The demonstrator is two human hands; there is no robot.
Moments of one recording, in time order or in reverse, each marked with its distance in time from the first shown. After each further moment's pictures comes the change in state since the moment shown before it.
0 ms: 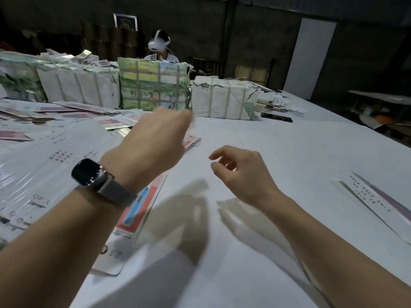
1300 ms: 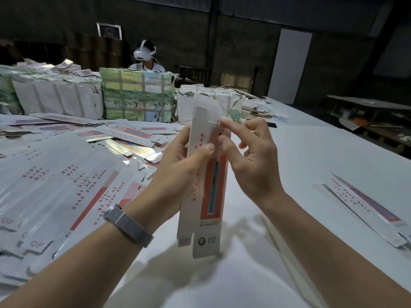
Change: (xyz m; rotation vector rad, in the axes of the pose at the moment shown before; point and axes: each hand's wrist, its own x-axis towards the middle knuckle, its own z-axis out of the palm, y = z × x) left_hand -0.017 0.045 0.046 -1.585 -0.017 -0.005; right_hand 0.010 -0.008 -0.031 0.026 0.463 -0.198
